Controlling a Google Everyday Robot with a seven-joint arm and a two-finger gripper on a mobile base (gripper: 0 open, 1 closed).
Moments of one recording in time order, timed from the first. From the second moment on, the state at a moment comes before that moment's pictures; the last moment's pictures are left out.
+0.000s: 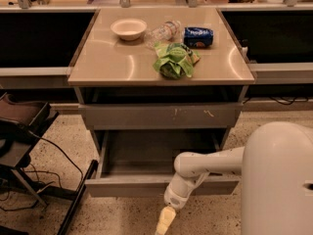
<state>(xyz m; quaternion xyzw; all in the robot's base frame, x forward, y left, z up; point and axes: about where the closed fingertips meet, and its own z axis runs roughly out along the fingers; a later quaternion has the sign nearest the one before) 0.399 -0.029 0.364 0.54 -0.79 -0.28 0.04</state>
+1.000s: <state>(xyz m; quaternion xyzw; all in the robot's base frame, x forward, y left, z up) 0.451 -0.046 0.362 0.51 -0.81 -0.29 0.02</state>
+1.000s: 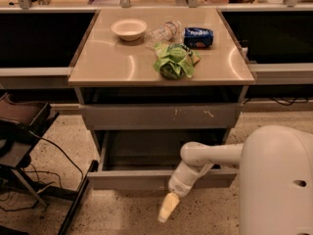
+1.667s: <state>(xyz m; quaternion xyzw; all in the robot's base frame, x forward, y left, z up) 0.501 -0.050 0.371 0.48 -0.83 -0.29 -0.02</state>
